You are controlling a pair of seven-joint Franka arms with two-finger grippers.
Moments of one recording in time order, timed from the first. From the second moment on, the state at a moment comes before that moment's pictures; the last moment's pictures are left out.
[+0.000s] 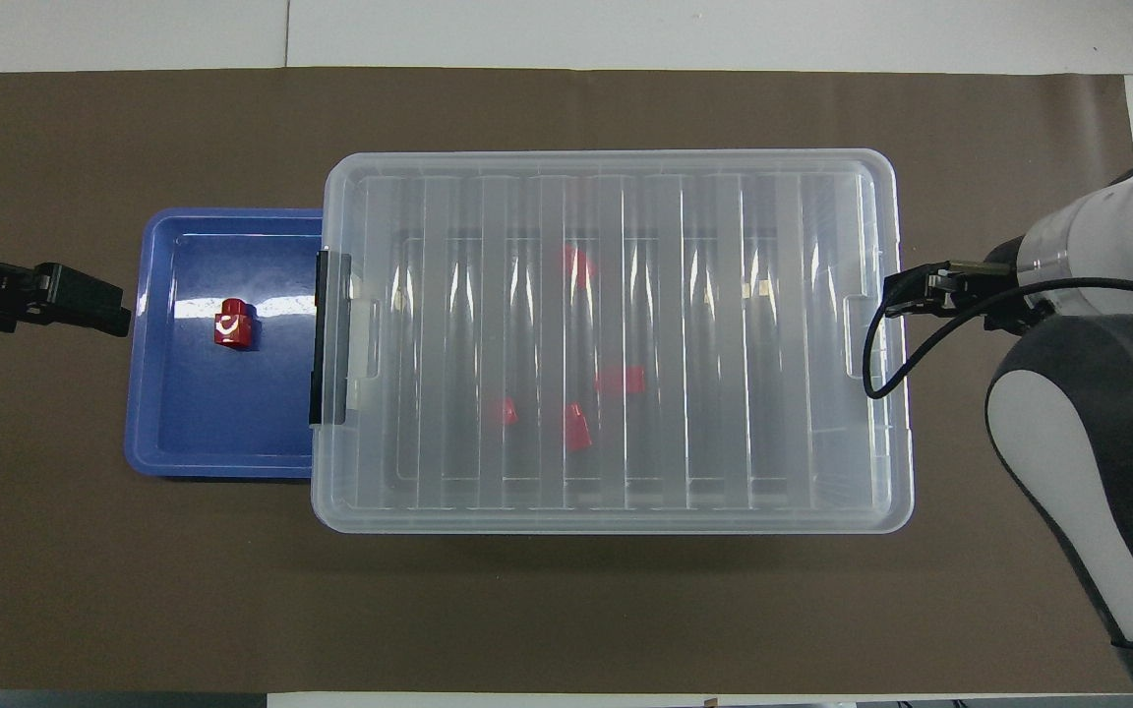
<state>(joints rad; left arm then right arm) -0.04 0.00 -0.08 -1.54 -0.04 1.47 0.01 0.15 -0.03 -0.06 -1.89 0.02 1.88 0.23</state>
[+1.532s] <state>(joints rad) -0.04 0.00 -0.08 -1.64 -0.04 1.65 0.01 -0.02 -0.03 -0.06 -2.04 0.02 1.99 -0.08</state>
